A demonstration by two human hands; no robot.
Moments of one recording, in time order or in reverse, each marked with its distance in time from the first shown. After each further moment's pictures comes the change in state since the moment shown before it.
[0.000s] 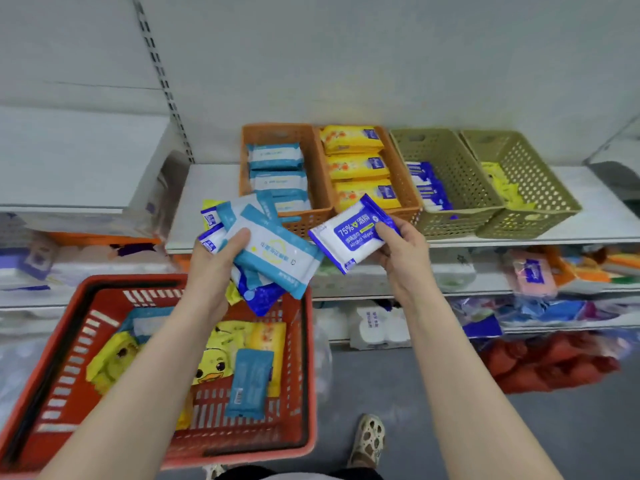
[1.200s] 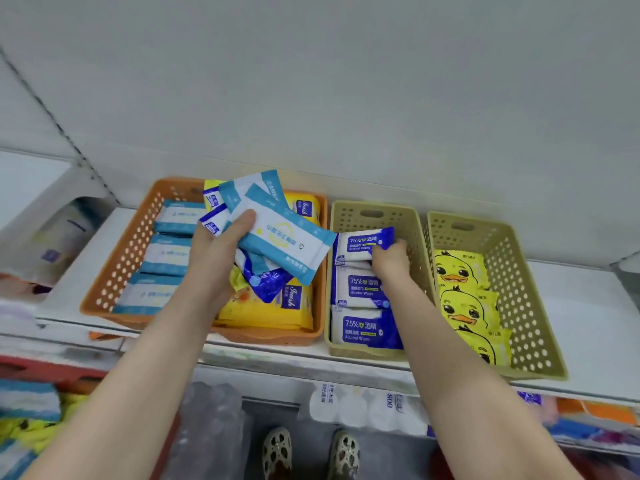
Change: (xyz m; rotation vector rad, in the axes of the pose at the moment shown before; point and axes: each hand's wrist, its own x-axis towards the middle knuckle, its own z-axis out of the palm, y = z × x) left_hand 0.122 0.021 0.276 -0.093 0.146 0.044; right_hand 0.333 -0.063 -0.104 -0.752 0.107 0.209
